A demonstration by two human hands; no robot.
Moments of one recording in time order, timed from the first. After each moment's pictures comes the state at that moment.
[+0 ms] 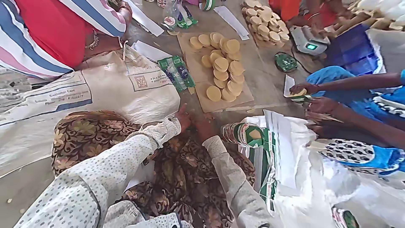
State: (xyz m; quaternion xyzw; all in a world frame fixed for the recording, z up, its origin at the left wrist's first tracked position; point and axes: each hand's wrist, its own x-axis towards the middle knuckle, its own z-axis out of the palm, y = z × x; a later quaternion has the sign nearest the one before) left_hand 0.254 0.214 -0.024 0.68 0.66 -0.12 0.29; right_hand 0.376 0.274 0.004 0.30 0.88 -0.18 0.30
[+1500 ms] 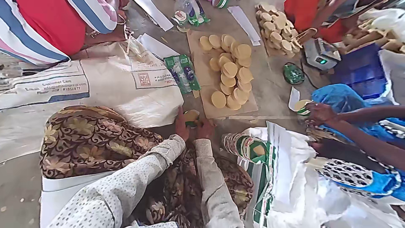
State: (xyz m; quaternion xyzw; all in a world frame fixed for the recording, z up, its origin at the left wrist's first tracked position) left_hand 0.283 0.204 -0.074 0.20 0.78 0.48 0.36; right_hand 0.352 0.286 -0.048 0.53 0.80 -0.27 0.02
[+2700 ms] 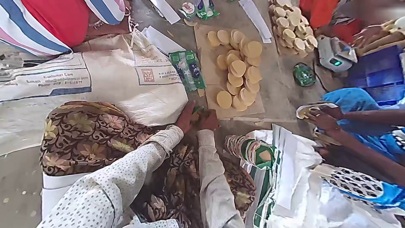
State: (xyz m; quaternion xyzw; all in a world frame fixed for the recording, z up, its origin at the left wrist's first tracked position) left_hand 0.246 0.216 -0.097 0.39 0.74 0.42 0.35; right_hand 0.323 0.308 -0.056 0.55 0.79 -0.27 -0.04
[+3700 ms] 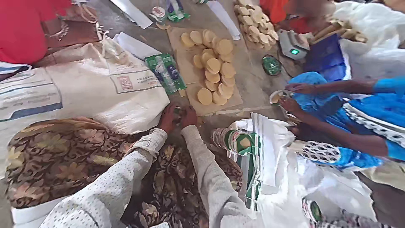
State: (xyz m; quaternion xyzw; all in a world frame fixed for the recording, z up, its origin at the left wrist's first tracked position) left_hand 0.238 0.219 -0.103 0.39 0.76 0.40 0.32; right_hand 0.313 0.313 -0.052 0.46 0.85 -0.26 0.03
